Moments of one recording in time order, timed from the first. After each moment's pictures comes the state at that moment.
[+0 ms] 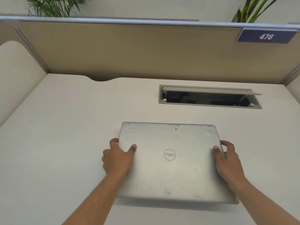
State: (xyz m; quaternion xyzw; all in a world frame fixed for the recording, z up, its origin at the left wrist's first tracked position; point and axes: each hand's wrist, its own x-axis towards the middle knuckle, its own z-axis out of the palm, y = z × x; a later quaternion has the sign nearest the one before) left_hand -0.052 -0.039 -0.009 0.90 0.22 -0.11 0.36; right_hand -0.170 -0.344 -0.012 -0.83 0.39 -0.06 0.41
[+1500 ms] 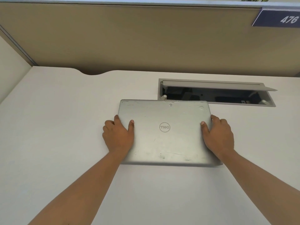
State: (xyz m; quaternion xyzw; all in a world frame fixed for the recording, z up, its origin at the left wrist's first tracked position) left_hand 0.045 -0.076 -0.045 0.97 0.08 0.02 0.22; right_hand -0.053 -0.376 -0.041 -0.93 0.31 -0.08 0.15
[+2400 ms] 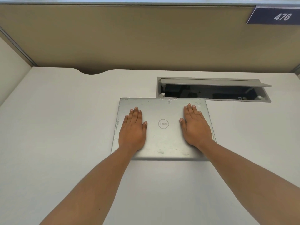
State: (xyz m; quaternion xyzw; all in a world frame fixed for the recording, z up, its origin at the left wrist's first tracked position) left_hand 0.039 -0.099 -0.054 0.97 -0.19 -0.04 0.14; right_hand -0.024 -0.337 -0.051 -0.99 0.12 0.01 0.11
